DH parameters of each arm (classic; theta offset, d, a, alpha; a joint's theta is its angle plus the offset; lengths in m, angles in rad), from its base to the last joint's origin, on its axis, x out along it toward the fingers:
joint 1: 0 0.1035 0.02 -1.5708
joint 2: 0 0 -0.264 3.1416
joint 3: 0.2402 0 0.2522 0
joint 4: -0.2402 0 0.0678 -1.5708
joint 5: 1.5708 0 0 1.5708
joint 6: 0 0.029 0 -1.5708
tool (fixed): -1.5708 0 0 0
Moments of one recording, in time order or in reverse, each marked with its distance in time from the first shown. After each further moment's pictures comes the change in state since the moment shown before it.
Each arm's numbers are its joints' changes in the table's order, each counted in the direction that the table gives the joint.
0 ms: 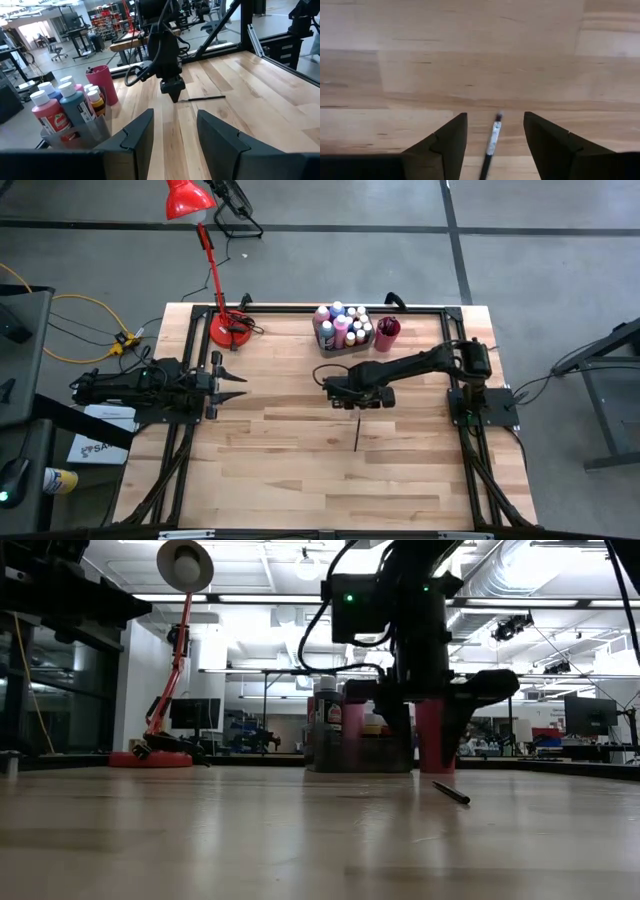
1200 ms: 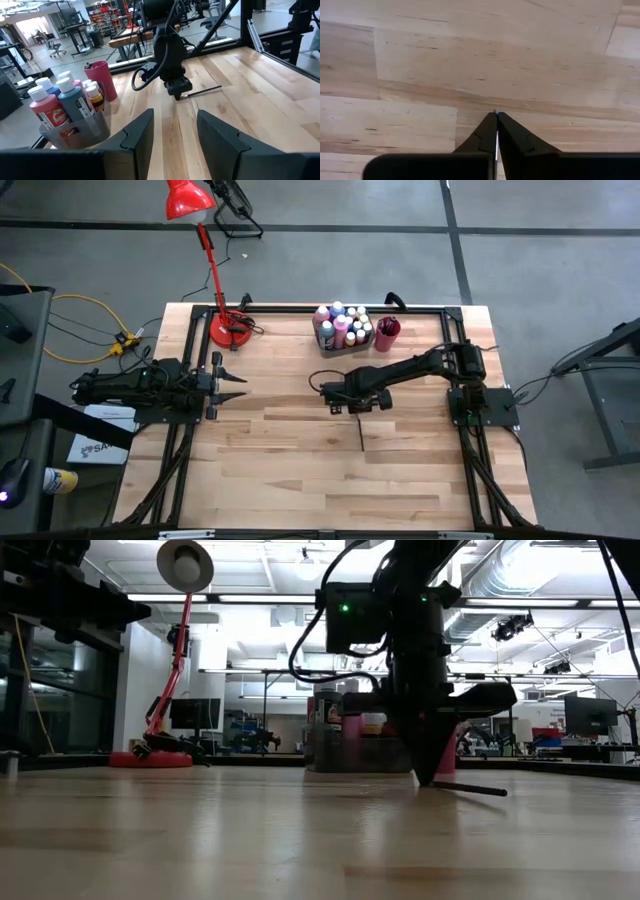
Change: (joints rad) left arm 0.000 0.000 0.000 -0.023 0.000 -0.003; right arm 0.009 0.058 -0.001 0.061 -0.004 -0.058
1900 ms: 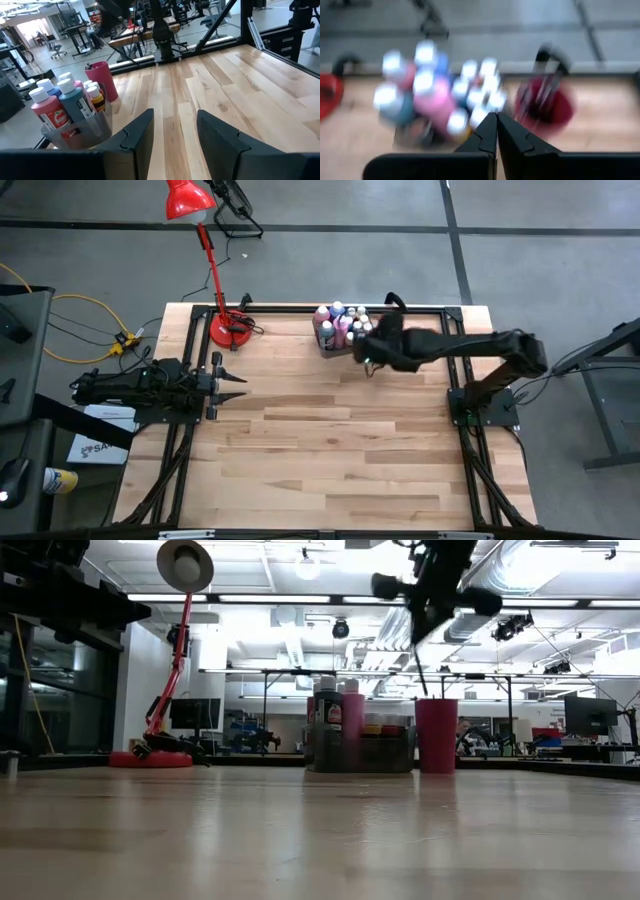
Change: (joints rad) left arm 0.000 0.000 0.001 -0.002 0.003 0.018; right arm -0.087 -0.452 0.001 -0.121 -0.840 -0.170
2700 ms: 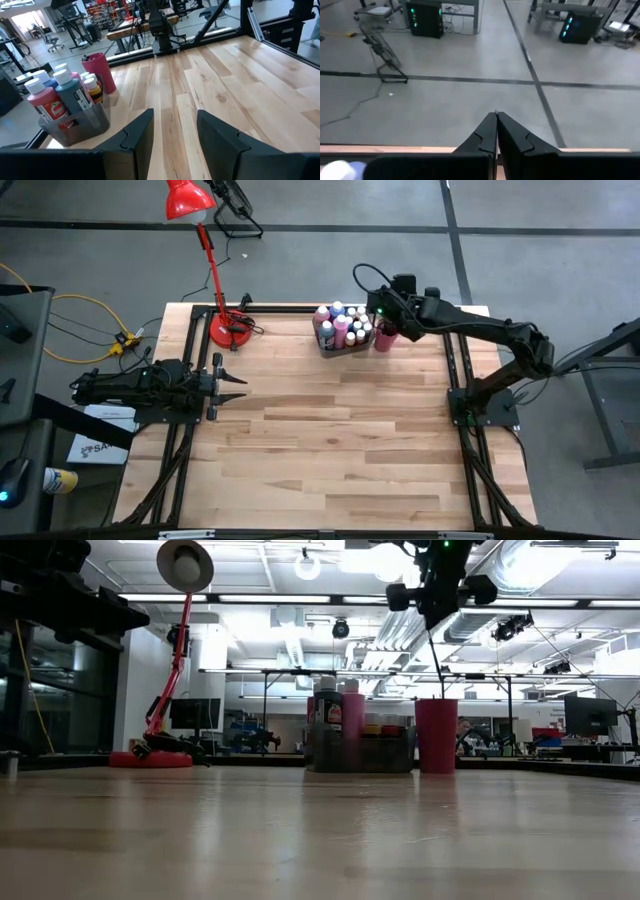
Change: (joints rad) left arm 0.000 0.001 0.000 -0.044 0.000 0.000; right arm -0.299 -0.093 0.001 0.232 -0.218 -0.526
